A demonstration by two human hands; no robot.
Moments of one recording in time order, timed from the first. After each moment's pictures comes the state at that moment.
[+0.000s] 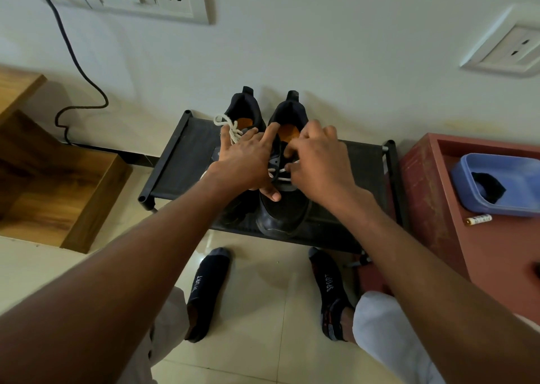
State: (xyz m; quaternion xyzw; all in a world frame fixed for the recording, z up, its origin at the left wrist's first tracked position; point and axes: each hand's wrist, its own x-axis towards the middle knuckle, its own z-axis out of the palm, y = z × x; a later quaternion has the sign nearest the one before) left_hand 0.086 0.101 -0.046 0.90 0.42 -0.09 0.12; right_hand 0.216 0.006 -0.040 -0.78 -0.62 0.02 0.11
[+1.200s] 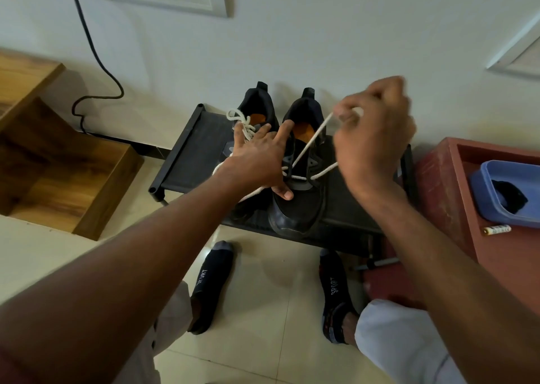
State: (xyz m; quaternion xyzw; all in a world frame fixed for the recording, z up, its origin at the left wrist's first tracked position) left_hand 0.085 0.103 -0.047 0.89 0.42 -0.10 0.14; right_hand 0.233 0.010 -0.008 -0.79 -0.47 -0.14 0.37
